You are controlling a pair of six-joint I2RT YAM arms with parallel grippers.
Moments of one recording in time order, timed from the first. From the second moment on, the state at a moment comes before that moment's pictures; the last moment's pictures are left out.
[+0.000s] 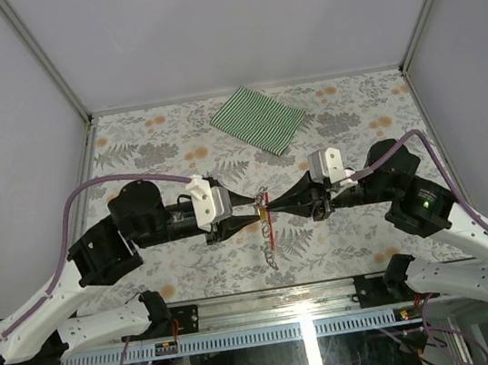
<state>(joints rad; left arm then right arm) -1.06 0.90 1.25 -0.49 0.36 0.26 0.91 0.86 1.05 -0.16 -0.64 -0.15</state>
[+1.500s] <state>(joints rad) -1.06 0.90 1.25 -0.42 0.38 0.25 0.91 0.80 0.96 0.11 -0.65 0.03</state>
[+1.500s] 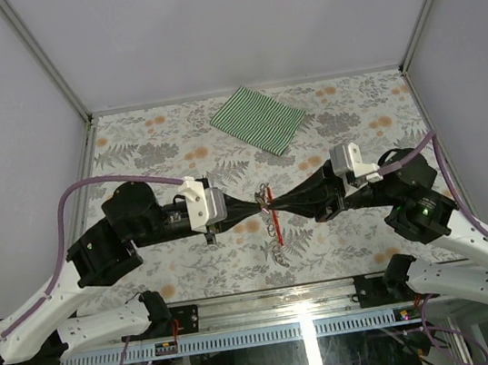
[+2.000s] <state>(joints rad) -1.06 0.87 1.18 -0.29 0.41 0.21 0.91 0.77 0.89 0.28 -0.63 0.13</state>
